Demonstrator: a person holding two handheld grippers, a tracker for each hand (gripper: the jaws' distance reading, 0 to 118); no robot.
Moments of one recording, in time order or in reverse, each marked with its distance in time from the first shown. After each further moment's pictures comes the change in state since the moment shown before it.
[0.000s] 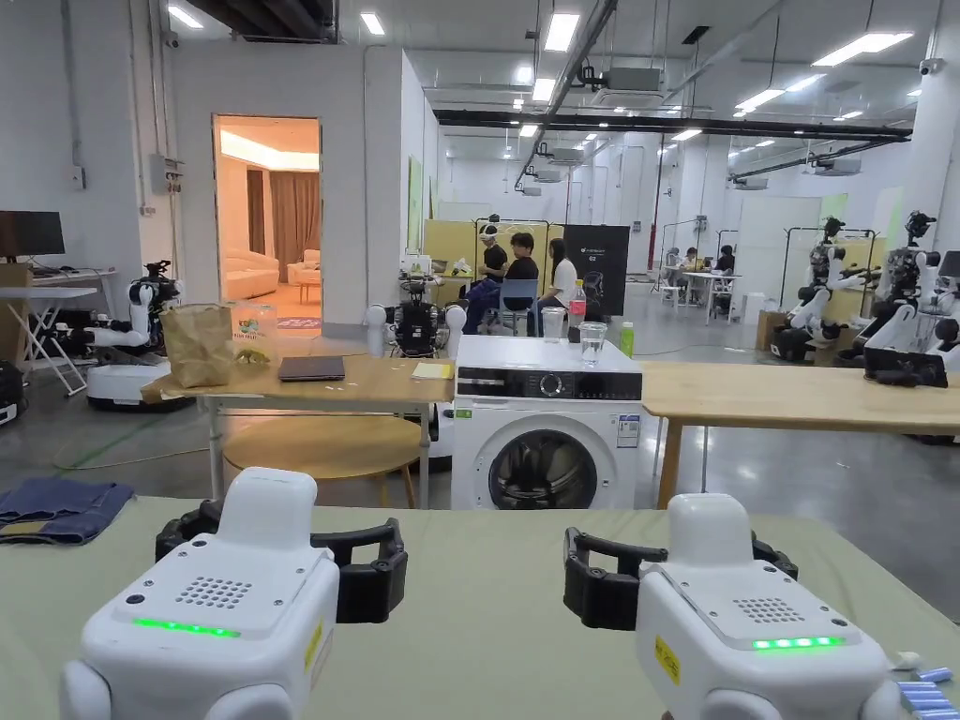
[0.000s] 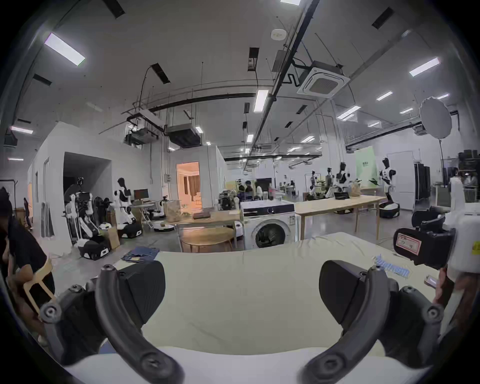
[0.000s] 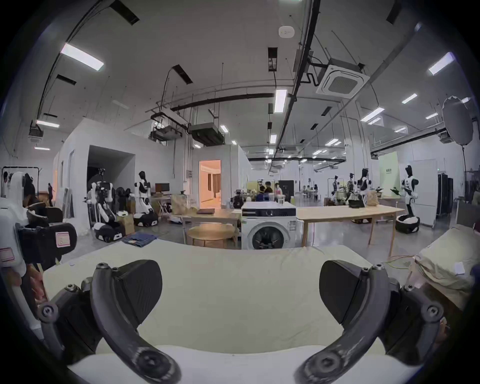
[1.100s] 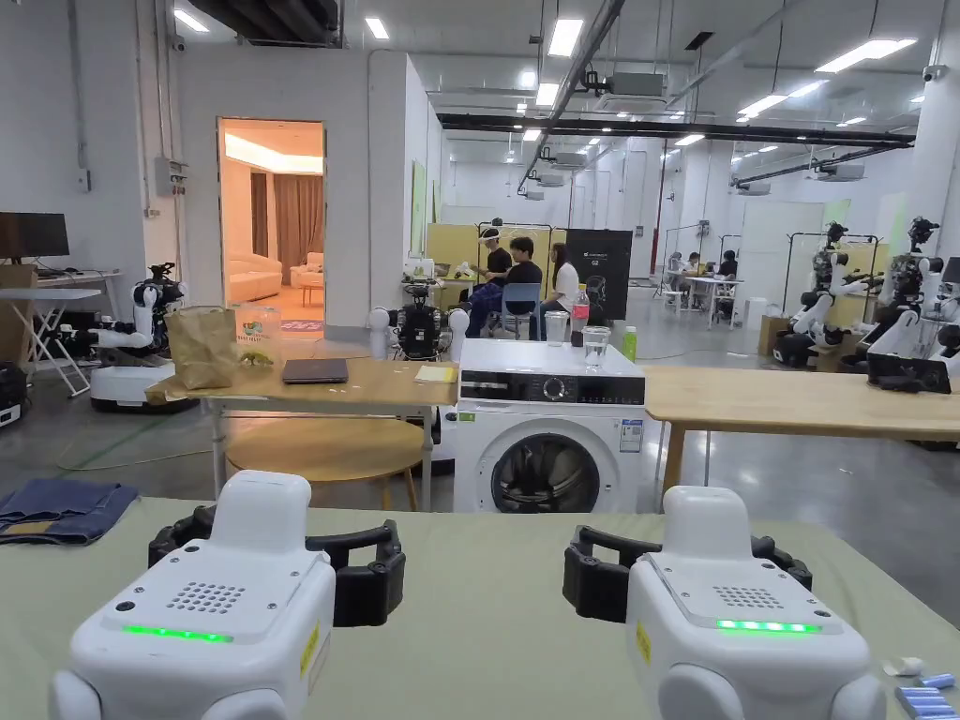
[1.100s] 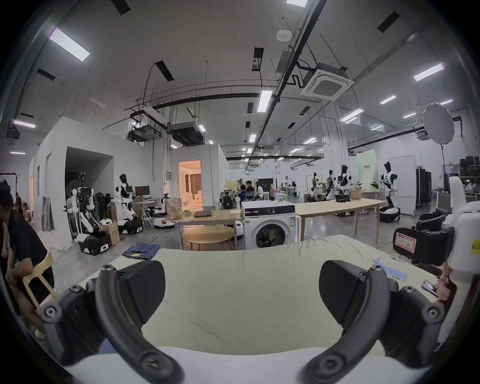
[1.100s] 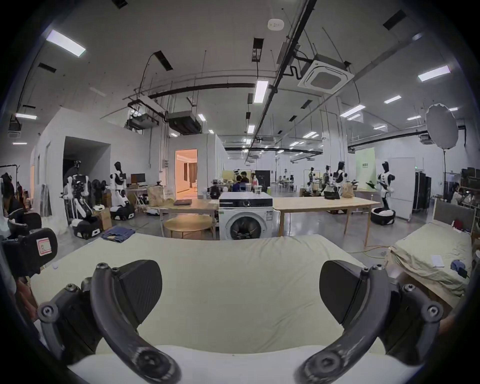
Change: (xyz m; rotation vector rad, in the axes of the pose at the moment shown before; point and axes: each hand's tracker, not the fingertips) left arm -0.003 0.001 0.010 0.000 0.008 0.032; right arm -0.021 0.013 0.013 -0.043 -0.158 -0.008
